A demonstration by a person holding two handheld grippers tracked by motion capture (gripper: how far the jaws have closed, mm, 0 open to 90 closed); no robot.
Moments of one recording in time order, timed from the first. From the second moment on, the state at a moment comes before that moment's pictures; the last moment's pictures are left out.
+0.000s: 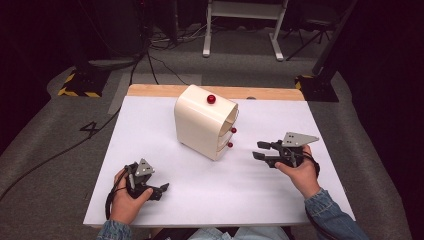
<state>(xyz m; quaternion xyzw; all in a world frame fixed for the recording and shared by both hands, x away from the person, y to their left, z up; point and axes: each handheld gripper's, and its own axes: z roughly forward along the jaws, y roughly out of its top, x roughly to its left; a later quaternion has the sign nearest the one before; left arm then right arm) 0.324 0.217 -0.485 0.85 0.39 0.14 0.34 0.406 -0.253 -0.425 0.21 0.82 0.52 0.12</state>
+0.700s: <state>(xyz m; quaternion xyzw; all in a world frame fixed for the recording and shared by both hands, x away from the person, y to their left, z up) 0.324 0.217 -0.485 0.85 0.39 0.14 0.34 0.427 -0.205 -0.447 0.18 0.83 0.52 0.09</state>
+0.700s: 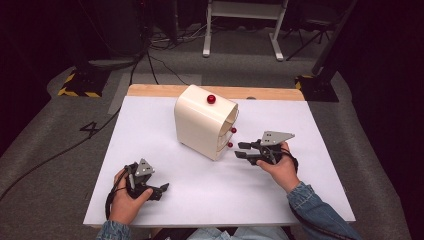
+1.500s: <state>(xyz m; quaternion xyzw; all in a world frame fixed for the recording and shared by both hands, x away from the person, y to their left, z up) 0.324 0.217 -0.485 0.85 0.39 0.15 0.34 0.453 -0.185 -0.467 0.17 0.83 0.51 0.11</state>
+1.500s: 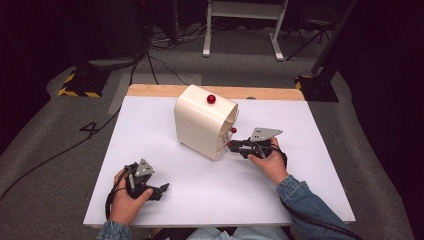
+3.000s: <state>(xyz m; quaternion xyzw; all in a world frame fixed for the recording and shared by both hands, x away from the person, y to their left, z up) 0.325 0.216 -0.485 0.85 0.39 0.14 0.34 0.405 -0.255 -0.464 0.20 0.85 0.48 0.11</state>
